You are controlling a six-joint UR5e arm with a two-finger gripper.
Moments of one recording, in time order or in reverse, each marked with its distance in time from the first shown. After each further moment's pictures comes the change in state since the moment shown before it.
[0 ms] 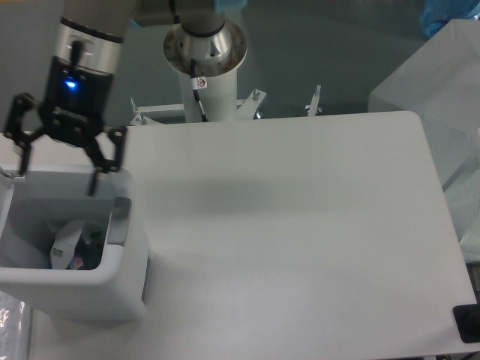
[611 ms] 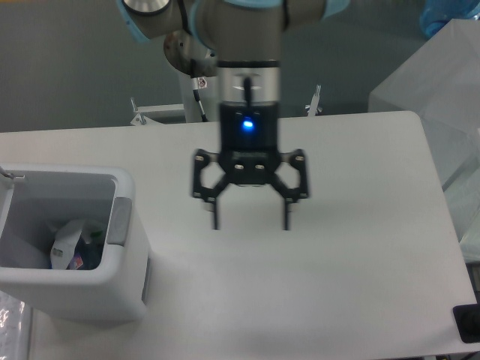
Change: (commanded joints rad) arm 0.240 -0.098 0.069 -0.006 0.028 0.439
